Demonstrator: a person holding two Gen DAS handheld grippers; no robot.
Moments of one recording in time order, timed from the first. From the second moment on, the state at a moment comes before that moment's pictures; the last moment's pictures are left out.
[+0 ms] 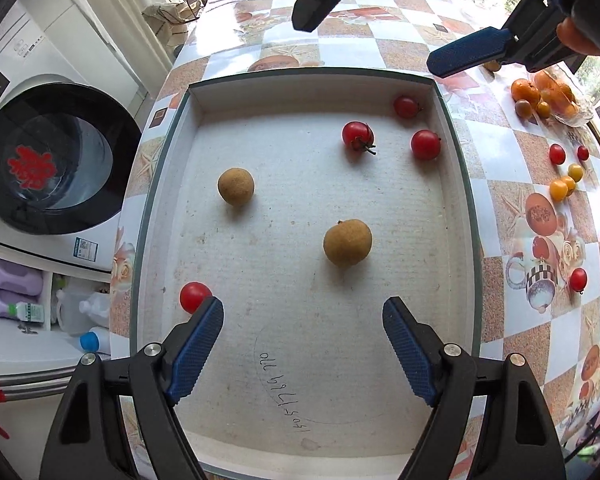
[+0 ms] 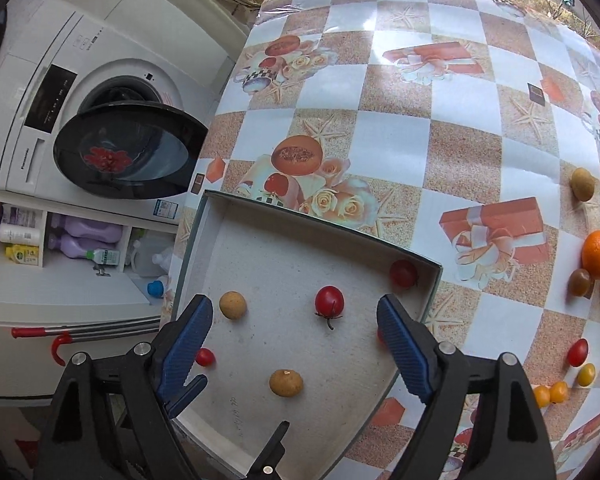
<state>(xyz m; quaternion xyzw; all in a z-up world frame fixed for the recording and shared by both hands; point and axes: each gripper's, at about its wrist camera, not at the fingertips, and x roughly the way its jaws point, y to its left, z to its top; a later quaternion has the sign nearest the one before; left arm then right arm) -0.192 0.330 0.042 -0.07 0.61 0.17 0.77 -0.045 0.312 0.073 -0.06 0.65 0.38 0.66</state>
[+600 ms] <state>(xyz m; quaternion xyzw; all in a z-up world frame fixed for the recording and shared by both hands) -0.154 0.277 0.082 -0.04 0.59 0.13 0.79 -0.038 0.133 0.086 -0.04 0.65 0.26 0.71</state>
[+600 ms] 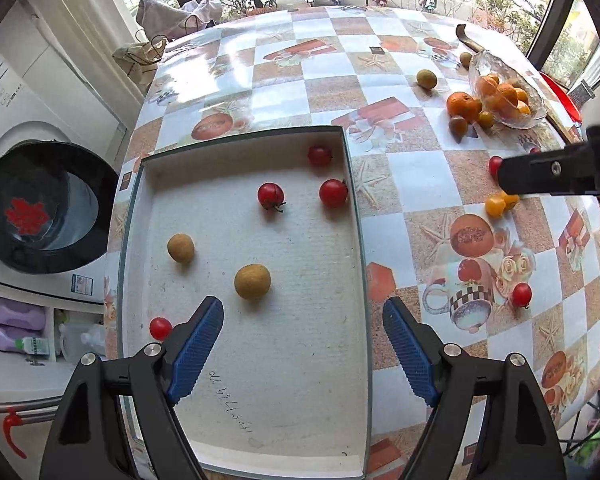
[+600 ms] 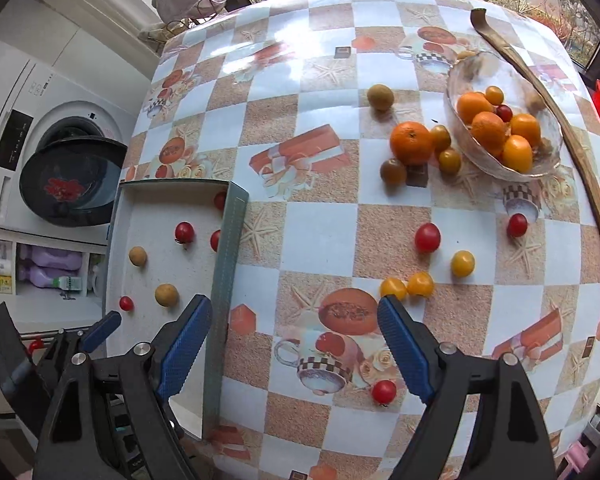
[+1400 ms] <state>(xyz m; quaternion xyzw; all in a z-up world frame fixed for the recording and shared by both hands) -0.066 0.175 0.037 -0.03 0.62 0.04 0.79 0.006 0.004 0.036 -0.03 0.67 0.13 0.73</state>
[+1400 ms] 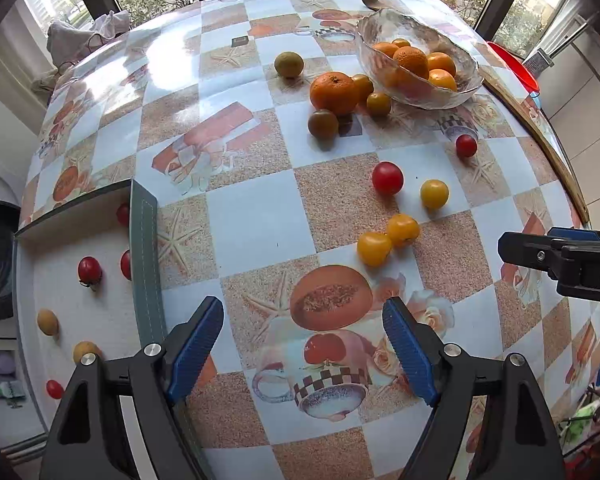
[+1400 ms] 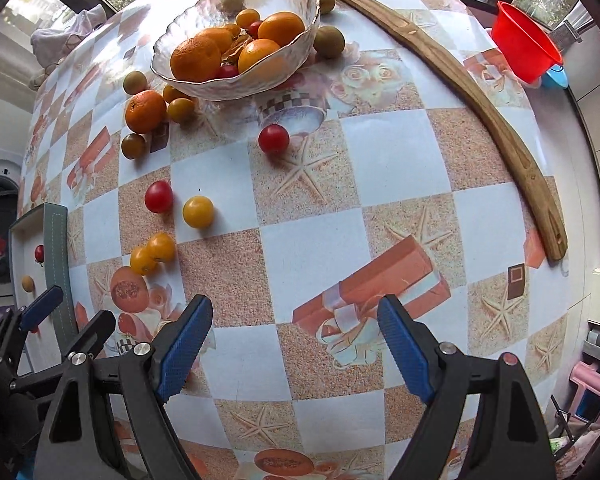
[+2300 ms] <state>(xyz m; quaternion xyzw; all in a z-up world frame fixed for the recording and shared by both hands) -0.041 0.142 0.013 -0.03 0.60 0.01 0.80 0.080 0.067 0.017 -0.09 0.62 0.15 0.77</state>
